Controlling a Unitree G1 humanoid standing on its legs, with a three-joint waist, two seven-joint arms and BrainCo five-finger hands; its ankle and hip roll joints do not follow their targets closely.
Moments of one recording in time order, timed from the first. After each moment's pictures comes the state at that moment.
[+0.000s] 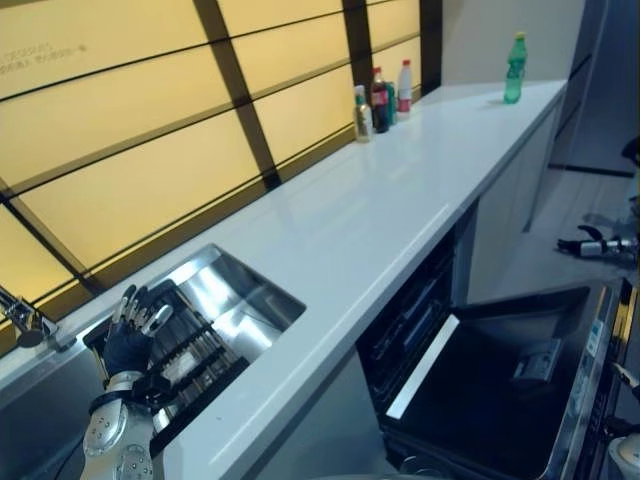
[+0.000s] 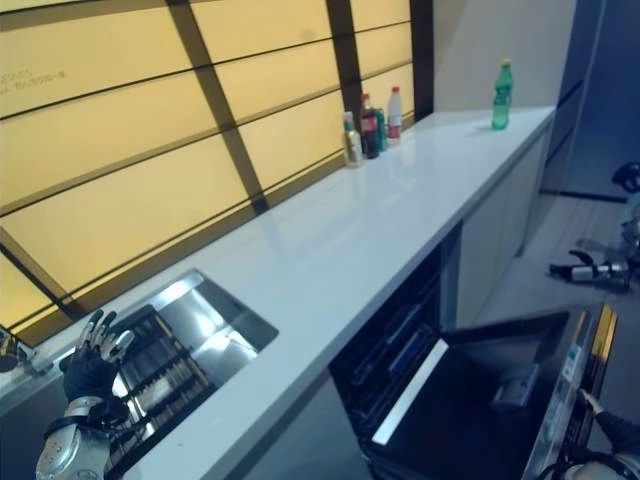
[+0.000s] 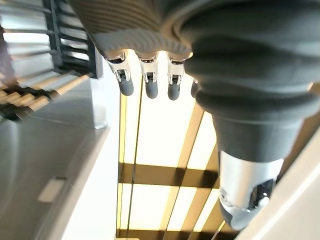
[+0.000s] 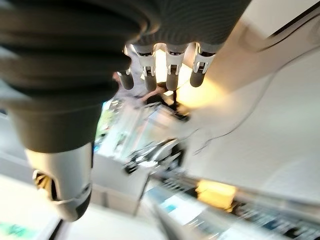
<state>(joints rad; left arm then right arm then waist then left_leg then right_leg) 0.20 0.31 0.25 0.11 -0.68 -0.20 0.00 0.36 -0.41 -0.42 0.10 0.04 0.27 -0.69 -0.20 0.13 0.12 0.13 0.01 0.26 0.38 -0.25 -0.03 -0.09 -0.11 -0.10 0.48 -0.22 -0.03</state>
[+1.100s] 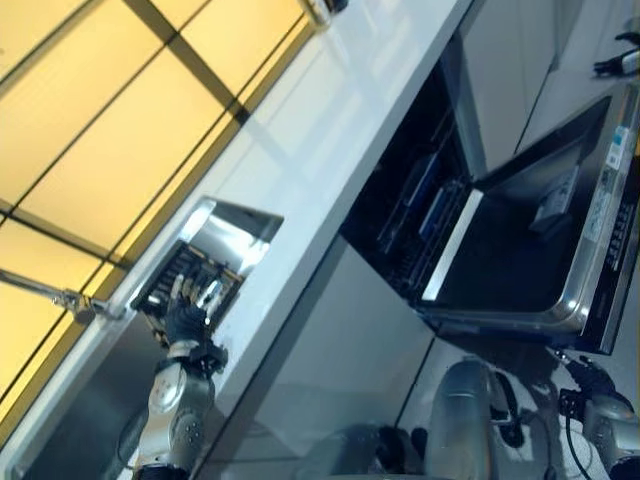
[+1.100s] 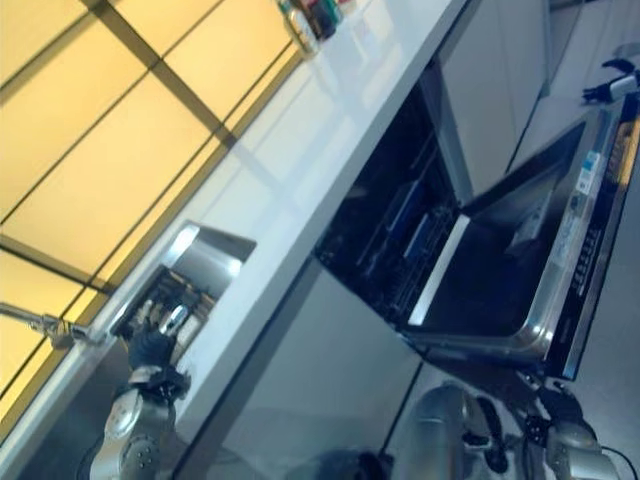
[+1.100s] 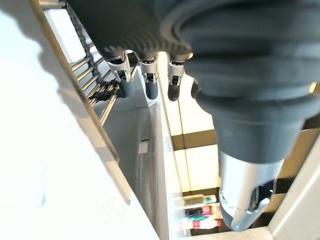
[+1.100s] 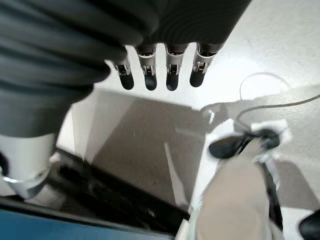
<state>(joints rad) 0.07 0.27 0.05 0.11 -0.69 -0.22 0.13 0.01 -0.69 -0.14 0.55 0.41 0.31 -0.11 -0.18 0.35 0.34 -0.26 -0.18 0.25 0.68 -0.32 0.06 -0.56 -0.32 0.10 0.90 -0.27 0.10</state>
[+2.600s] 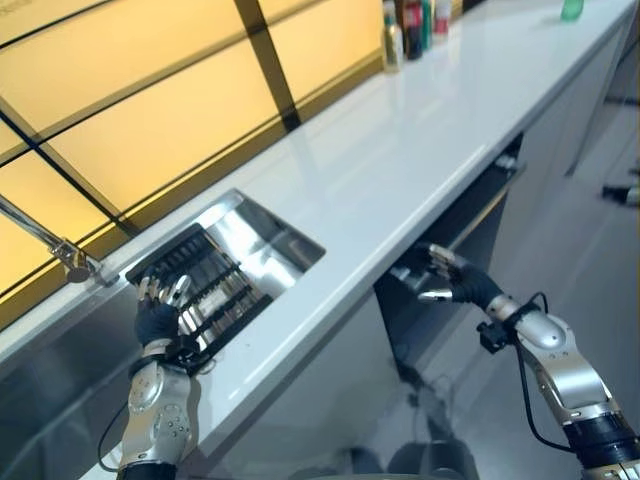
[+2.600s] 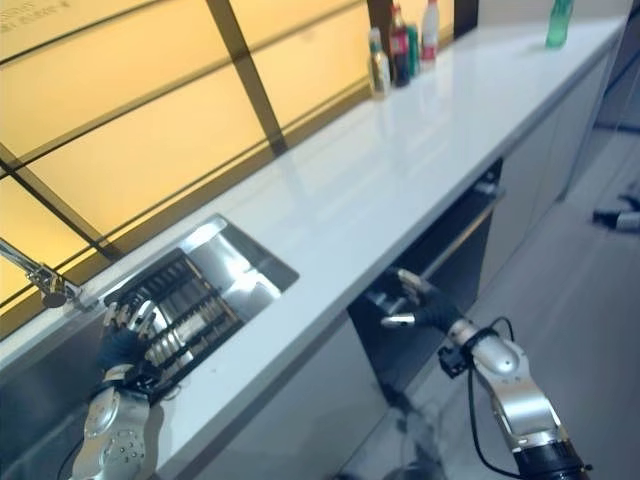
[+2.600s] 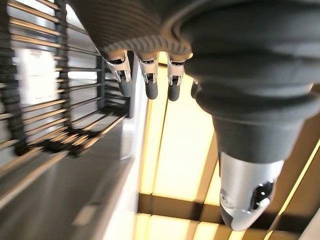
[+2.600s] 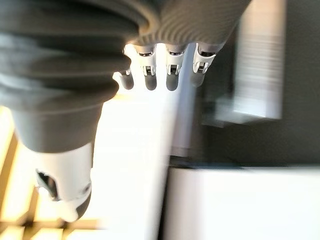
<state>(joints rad) 0.07 0.29 0.18 0.15 -0.74 -0.22 0.14 -0.11 -0.58 0.04 -0.08 0.22 0.02 0.42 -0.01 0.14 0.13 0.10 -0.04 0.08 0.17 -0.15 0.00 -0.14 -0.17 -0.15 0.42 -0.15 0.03</state>
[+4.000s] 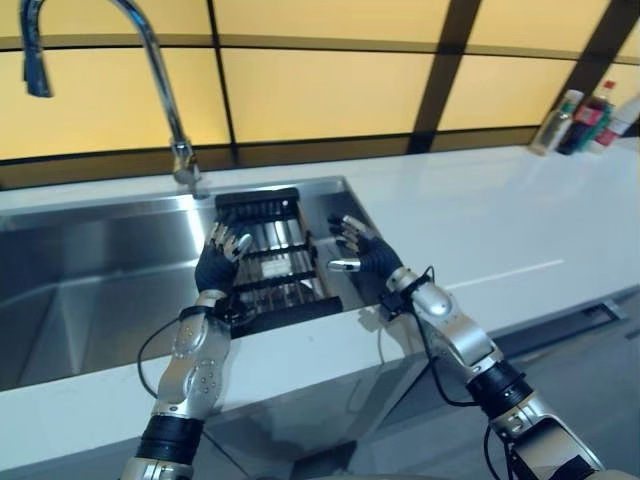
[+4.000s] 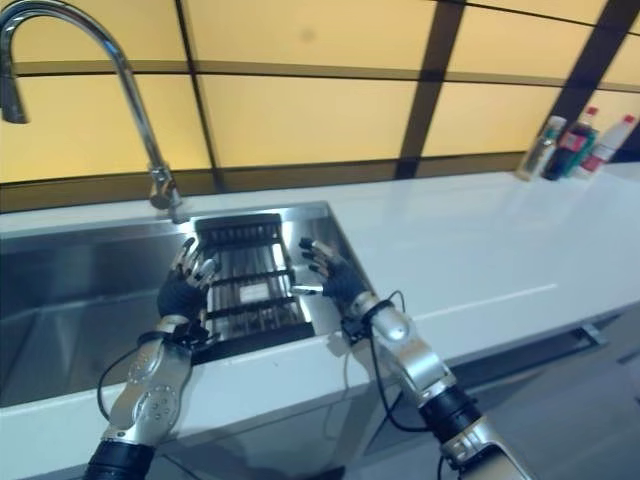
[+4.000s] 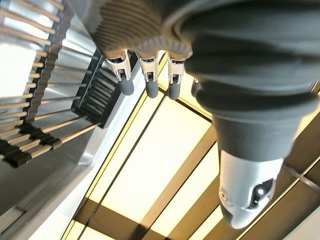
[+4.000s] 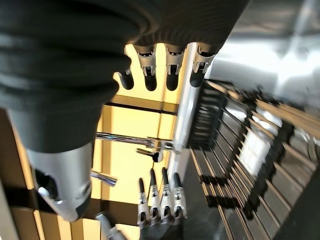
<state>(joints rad) -0.14 0.29 -0.06 0.05 -0.74 -0.11 0.09 -0.41 -0.30 0.45 0.16 0.40 0.02 0.07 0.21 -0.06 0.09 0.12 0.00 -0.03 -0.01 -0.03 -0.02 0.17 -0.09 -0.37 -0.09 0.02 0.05</state>
